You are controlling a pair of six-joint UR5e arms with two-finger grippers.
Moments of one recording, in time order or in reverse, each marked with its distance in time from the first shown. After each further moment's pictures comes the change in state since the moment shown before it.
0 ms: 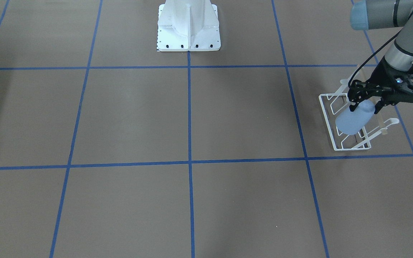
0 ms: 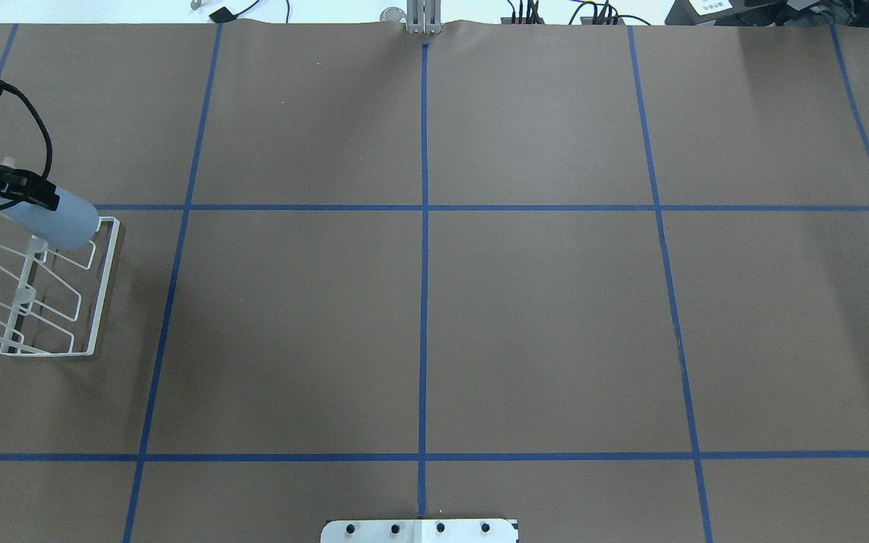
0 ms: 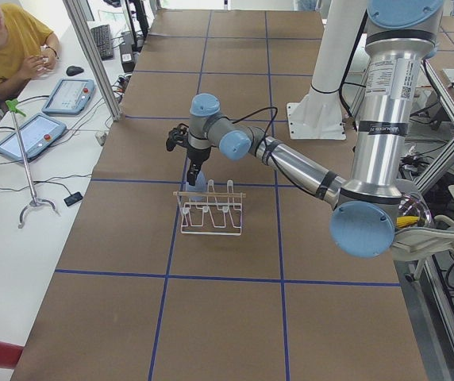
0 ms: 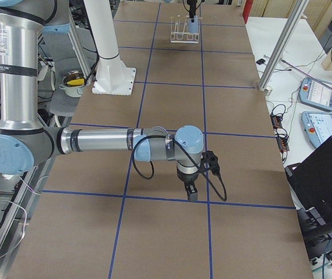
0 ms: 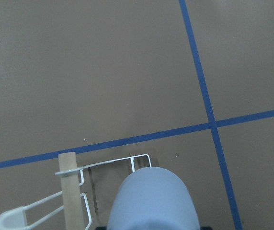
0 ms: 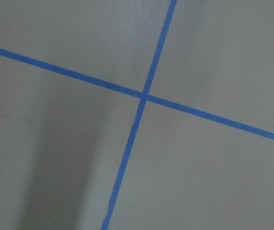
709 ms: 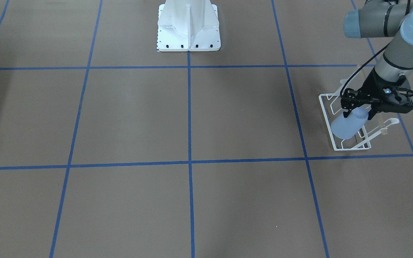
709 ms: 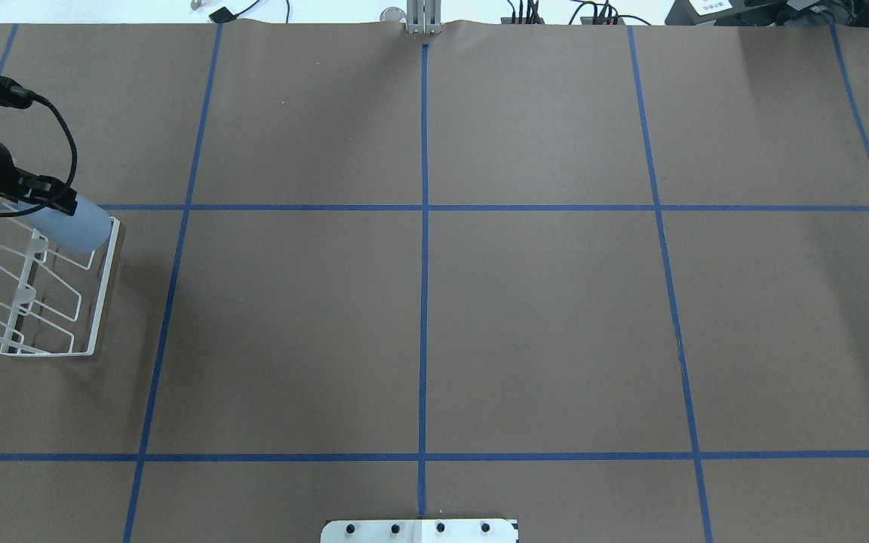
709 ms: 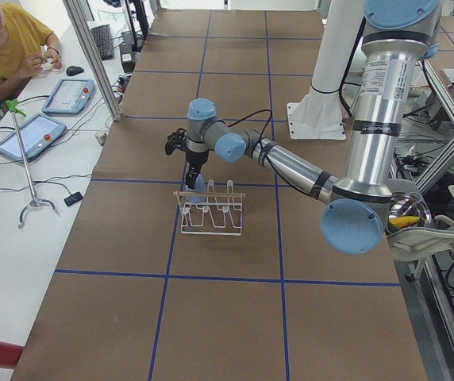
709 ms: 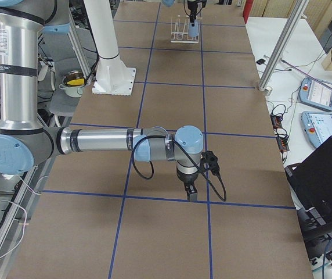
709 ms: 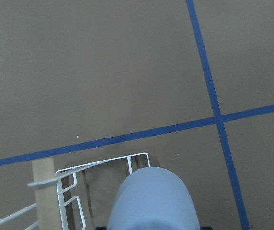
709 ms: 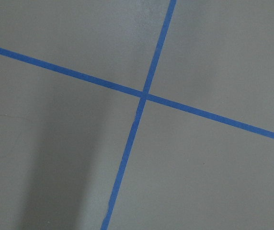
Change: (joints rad) left arm 0.028 -0.033 0.055 -0.003 0.031 0.003; right arm 0.000 -0.001 0.001 0.000 0.000 0.000
